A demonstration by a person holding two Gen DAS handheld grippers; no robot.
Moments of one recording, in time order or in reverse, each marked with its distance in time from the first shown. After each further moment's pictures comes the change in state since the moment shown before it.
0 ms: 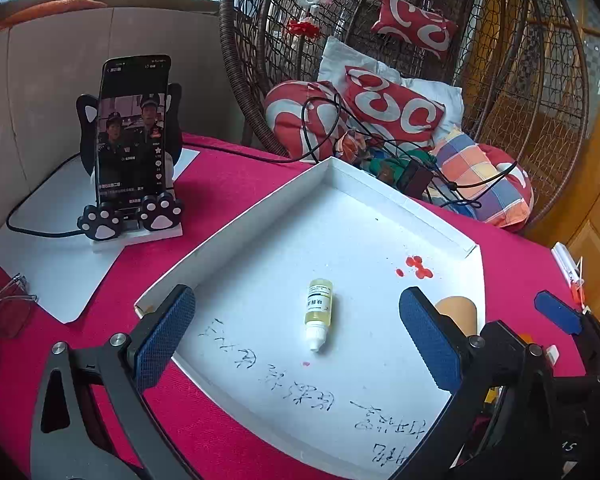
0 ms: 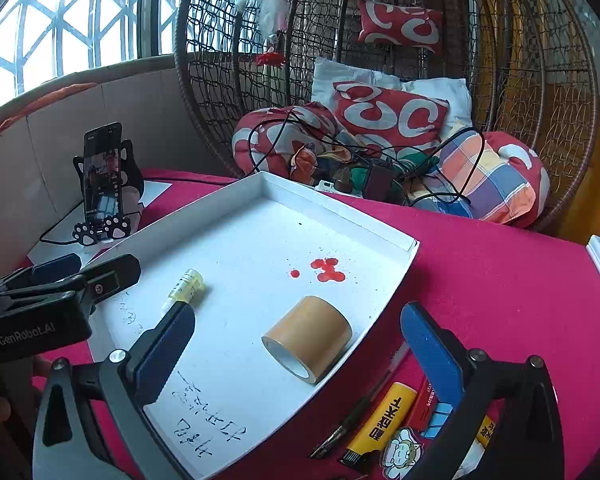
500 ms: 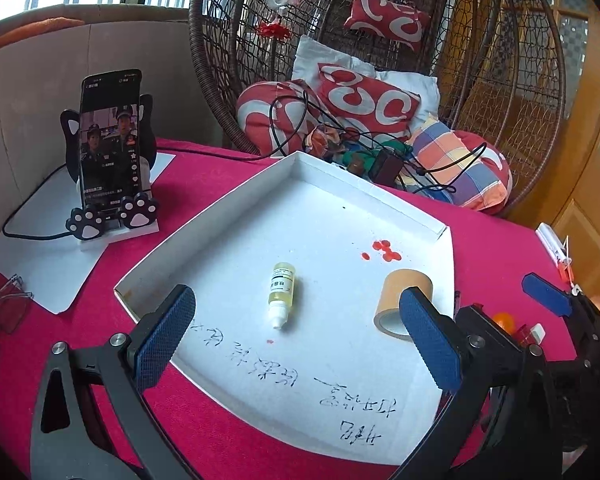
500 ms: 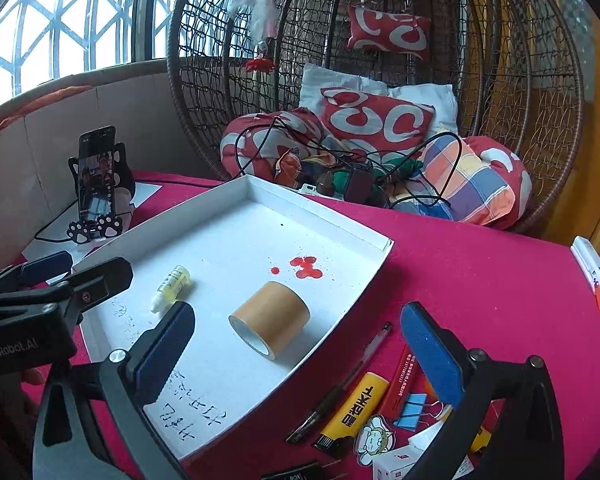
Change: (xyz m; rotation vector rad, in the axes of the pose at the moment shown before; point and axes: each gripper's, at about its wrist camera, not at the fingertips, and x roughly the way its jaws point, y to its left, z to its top) left arm -0.016 -0.027 -0.010 0.056 0.002 -0.040; right arm -0.018 -0.011 -0.004 -0.001 -0.023 -0.041
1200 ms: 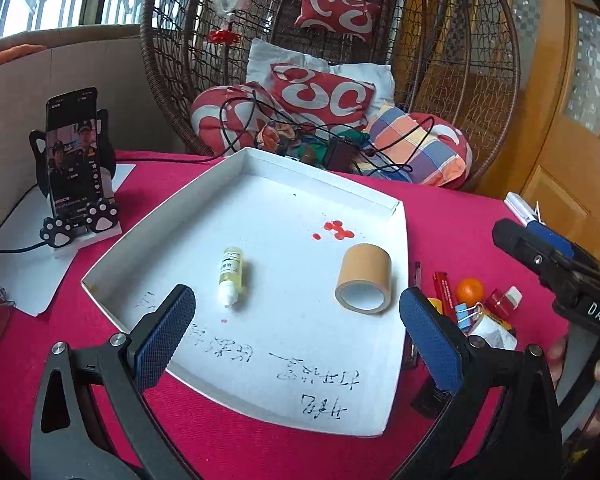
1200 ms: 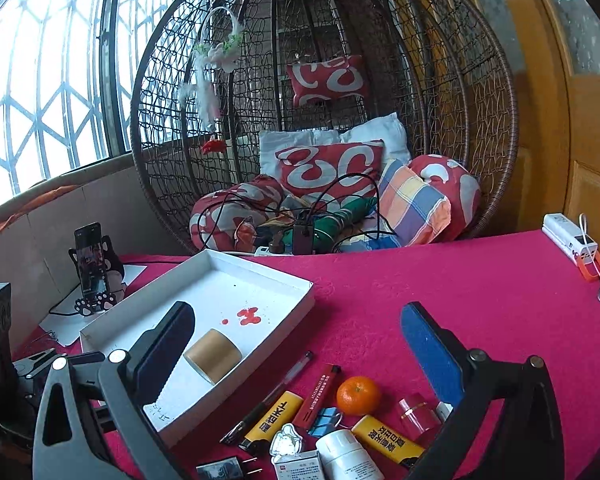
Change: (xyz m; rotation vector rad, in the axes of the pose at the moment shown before) left arm -0.013 -0.037 -0.027 0.148 0.007 -0.133; right arm -0.063 -0.109 -0.018 0.212 -0.217 0.024
